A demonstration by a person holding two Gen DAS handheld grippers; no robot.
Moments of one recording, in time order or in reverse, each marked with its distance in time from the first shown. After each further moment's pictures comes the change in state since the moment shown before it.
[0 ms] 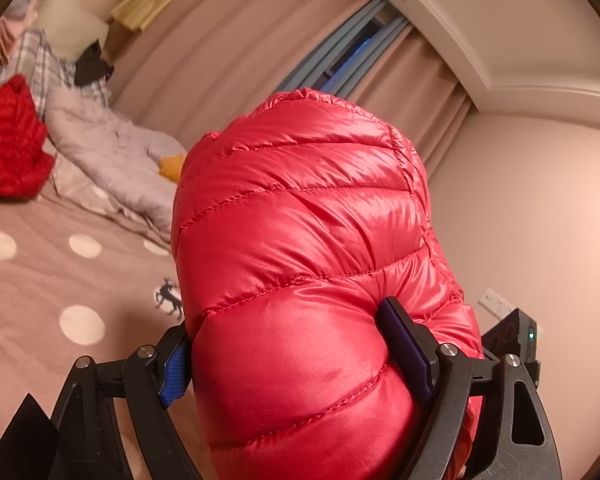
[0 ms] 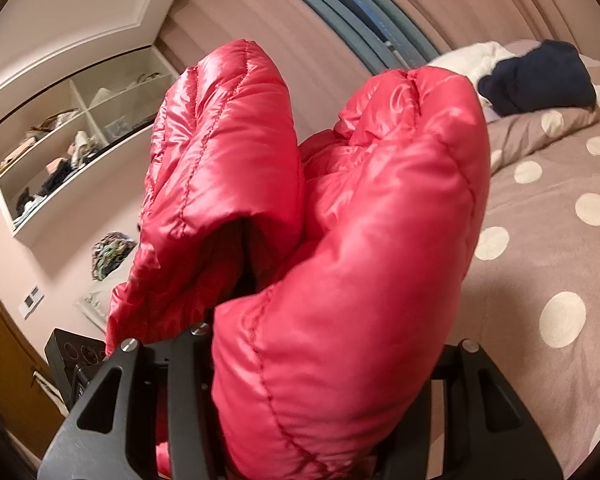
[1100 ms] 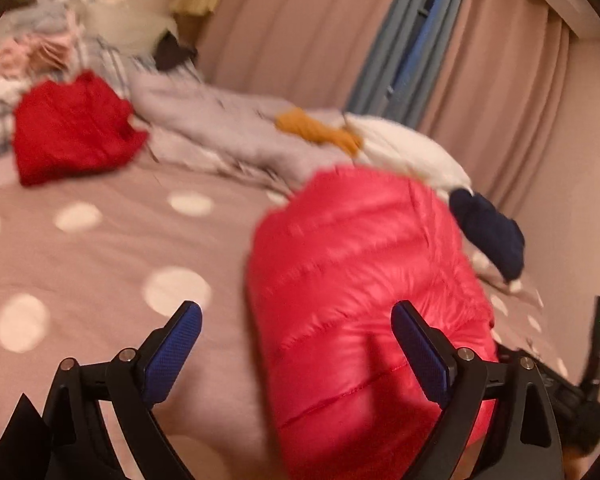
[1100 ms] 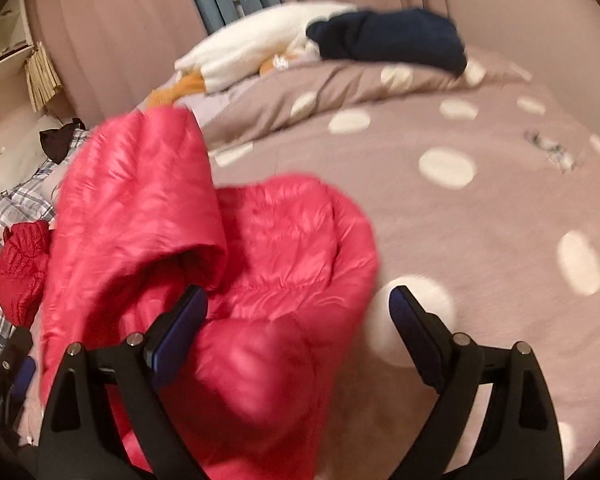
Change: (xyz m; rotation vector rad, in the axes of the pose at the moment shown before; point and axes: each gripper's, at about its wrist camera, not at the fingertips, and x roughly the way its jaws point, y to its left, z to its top) left arm 0.057 0.031 -0.040 0.094 0.092 0.553; right arm 0.074 -0.060 -0.034 -0.032 0.115 -0.718
